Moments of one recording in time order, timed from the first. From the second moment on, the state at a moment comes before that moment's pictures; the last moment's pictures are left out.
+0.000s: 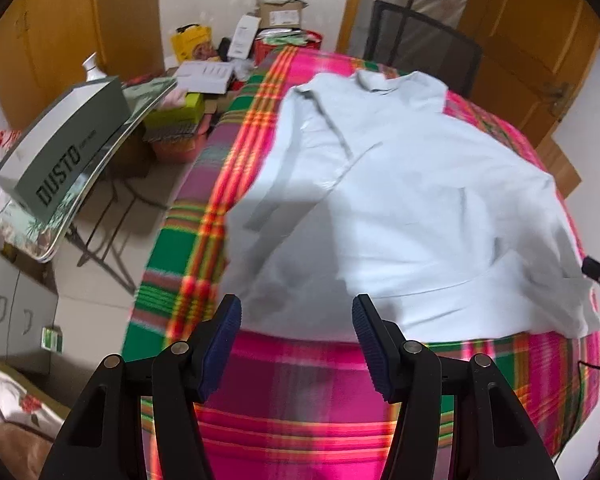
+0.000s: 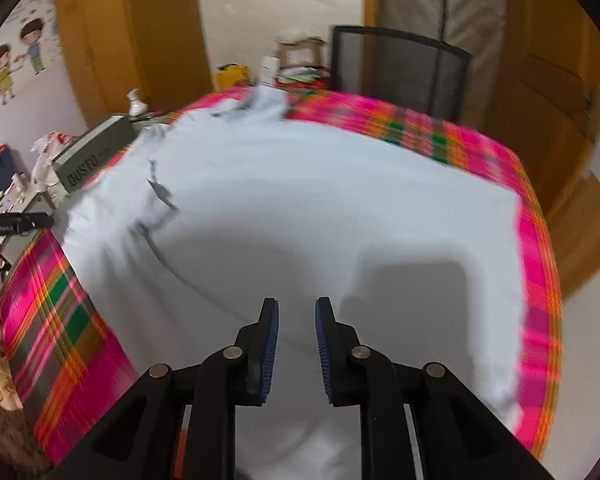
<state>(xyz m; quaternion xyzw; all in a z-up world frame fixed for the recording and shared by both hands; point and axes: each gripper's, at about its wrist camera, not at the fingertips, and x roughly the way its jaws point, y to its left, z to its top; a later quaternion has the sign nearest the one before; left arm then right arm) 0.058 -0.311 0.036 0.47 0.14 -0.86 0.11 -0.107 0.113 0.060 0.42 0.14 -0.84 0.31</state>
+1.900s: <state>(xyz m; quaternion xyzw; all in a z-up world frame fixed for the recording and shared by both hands) -0.031 -0.164 0.025 0.48 0.11 -0.87 -0.09 -0.089 0.190 0.039 0.41 0.09 -0.87 0.28</state>
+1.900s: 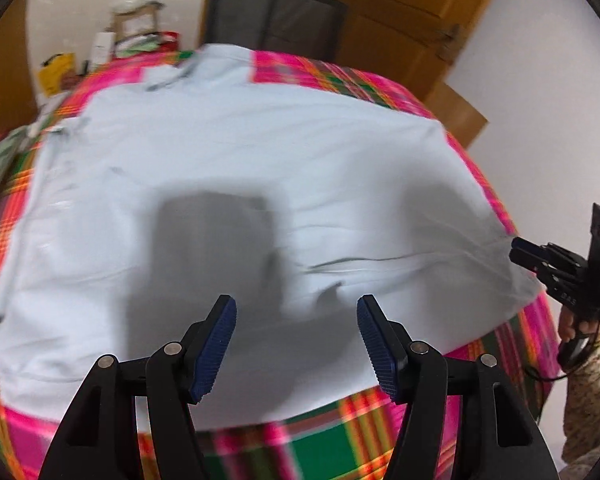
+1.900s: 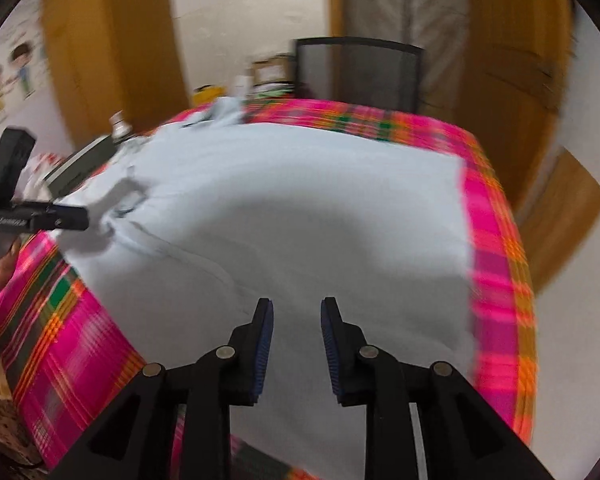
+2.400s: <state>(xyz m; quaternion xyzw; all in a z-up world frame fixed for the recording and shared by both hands) -0.055 -0.156 0.014 0.49 0.12 -0.86 -0.05 -0.127 0.263 0.013 0.43 0.03 -0.88 0.18</state>
